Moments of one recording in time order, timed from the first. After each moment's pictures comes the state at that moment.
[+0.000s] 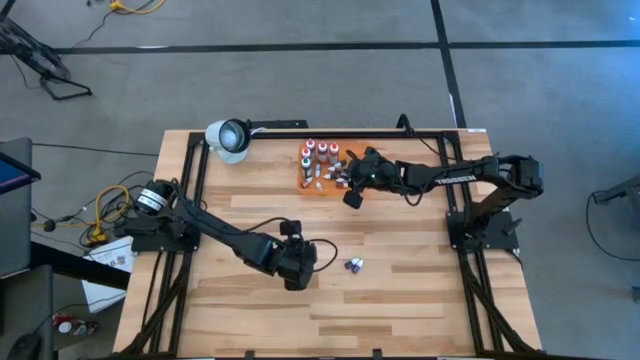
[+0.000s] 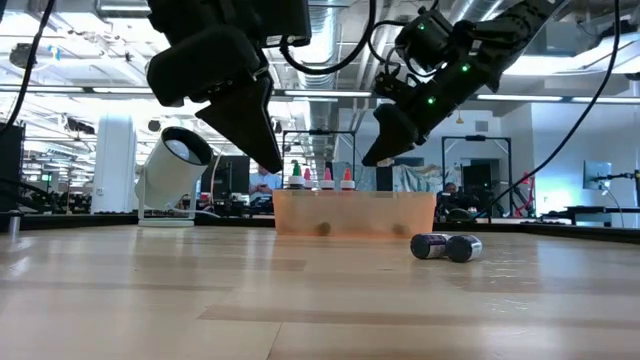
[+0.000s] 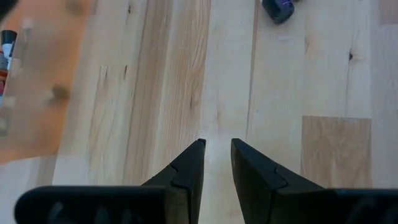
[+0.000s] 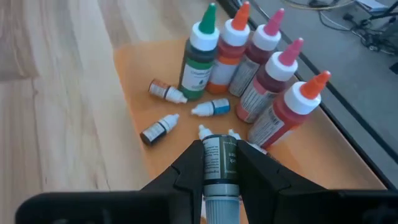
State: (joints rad) left arm -0.38 1.82 1.23 -0.56 -0.49 -0.31; right arm -0.25 1.54 0.81 0.09 0.23 -0.10
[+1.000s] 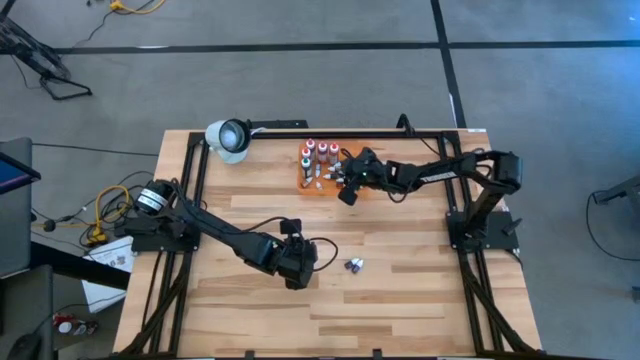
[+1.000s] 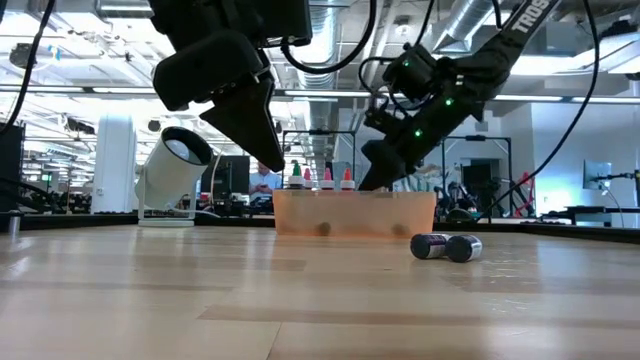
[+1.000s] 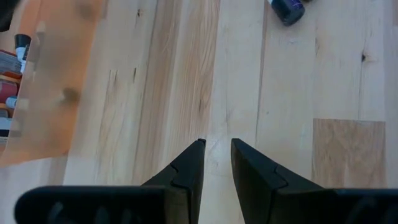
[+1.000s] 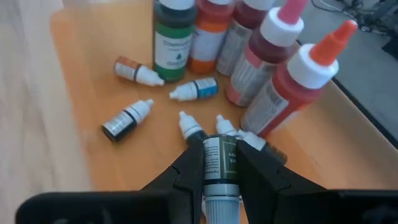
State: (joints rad) left arm -0.38 1.82 1.23 -0.56 -0.51 -0.30; right arm -0.31 1.70 0.81 0.22 0.23 -0.09
